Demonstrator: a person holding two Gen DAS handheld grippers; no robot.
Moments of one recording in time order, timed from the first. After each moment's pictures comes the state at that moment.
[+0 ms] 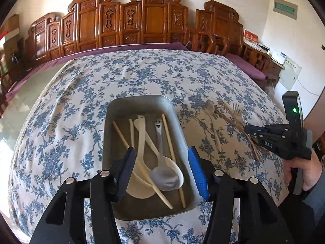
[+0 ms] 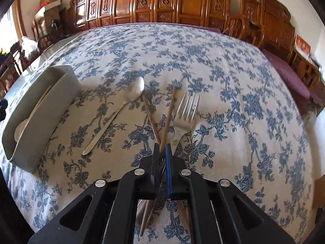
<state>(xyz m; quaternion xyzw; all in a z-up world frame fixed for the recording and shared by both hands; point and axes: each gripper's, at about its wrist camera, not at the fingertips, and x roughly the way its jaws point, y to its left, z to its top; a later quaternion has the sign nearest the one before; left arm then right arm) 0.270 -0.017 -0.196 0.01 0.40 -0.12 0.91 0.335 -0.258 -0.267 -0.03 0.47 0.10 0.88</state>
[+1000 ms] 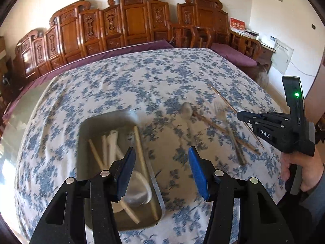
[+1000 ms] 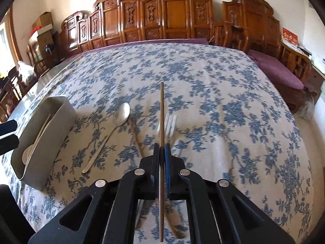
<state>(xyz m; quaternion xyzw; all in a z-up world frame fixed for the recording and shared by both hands) 0.284 -0.086 -0.181 0.07 0.41 -0.15 0.90 0.326 -0.292 -0.240 0.01 0.41 0.07 0.91</state>
